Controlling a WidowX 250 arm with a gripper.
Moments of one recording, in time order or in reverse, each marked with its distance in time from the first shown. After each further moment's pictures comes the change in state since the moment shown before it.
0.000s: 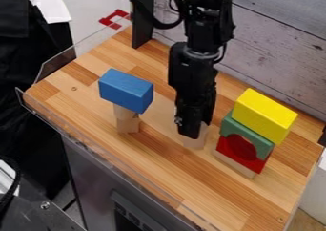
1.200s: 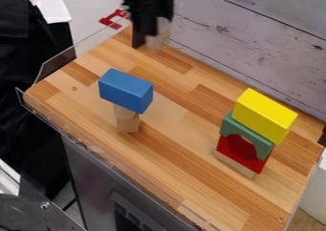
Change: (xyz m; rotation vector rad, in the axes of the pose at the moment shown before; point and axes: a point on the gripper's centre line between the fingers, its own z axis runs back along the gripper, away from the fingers) arm 0.068 0.015 0.131 -0.178 0.063 0.070
